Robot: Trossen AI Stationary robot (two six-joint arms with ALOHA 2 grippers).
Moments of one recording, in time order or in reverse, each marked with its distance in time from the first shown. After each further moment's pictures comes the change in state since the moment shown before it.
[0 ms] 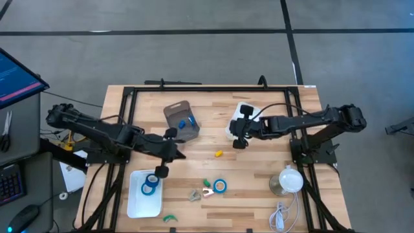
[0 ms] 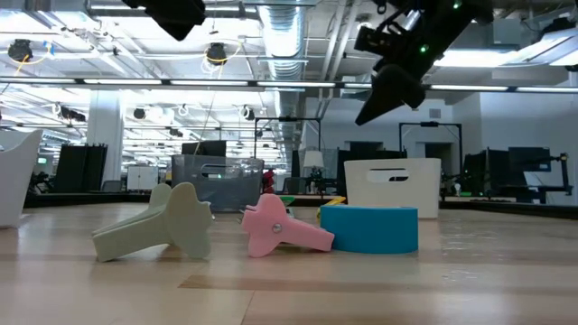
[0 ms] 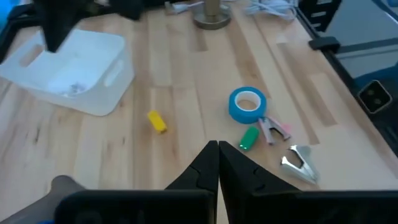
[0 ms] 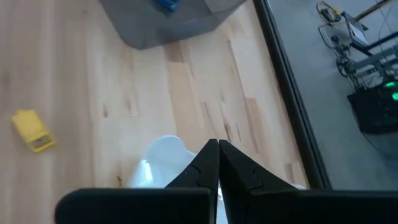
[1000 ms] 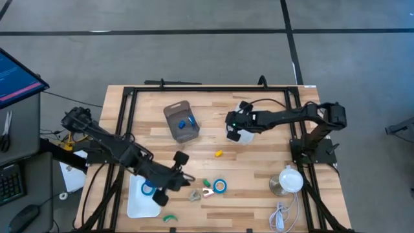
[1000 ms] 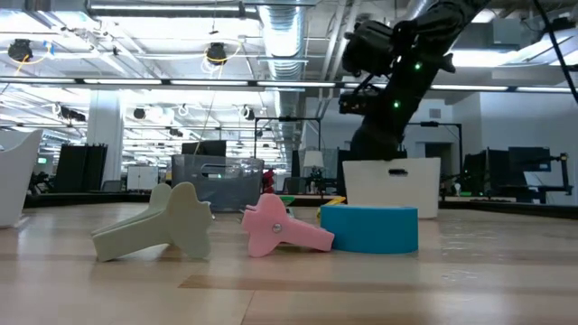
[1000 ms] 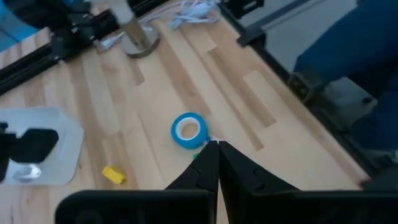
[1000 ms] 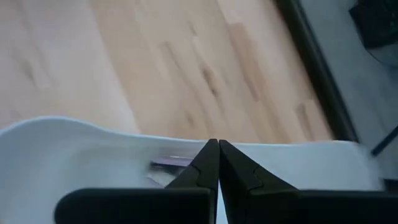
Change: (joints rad) left arm -0.266 0.312 0.434 -0.232 -0.071 0.126; right arm -0.165 0.233 0.005 0.033 -0.012 0.151
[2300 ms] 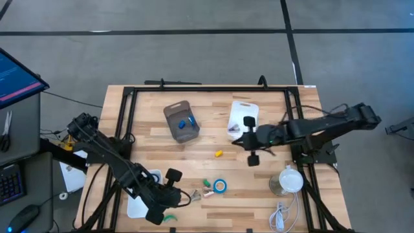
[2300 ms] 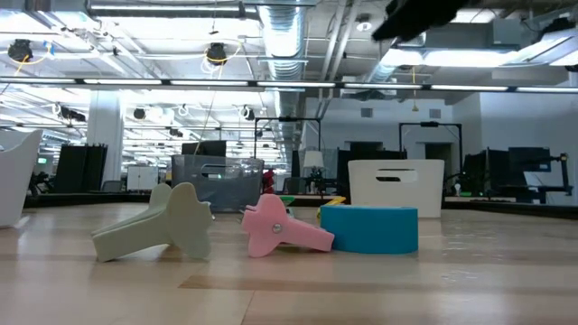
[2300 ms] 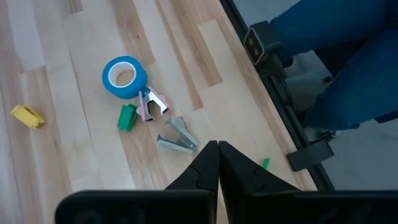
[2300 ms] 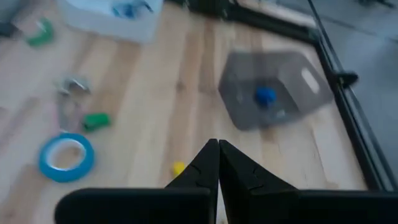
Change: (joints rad) left arm -0.152 0.136 0.069 -0.167 0.001 -0.355; right arm 0.369 -0.472 -0.005 -0.018 -0.257 -0.148
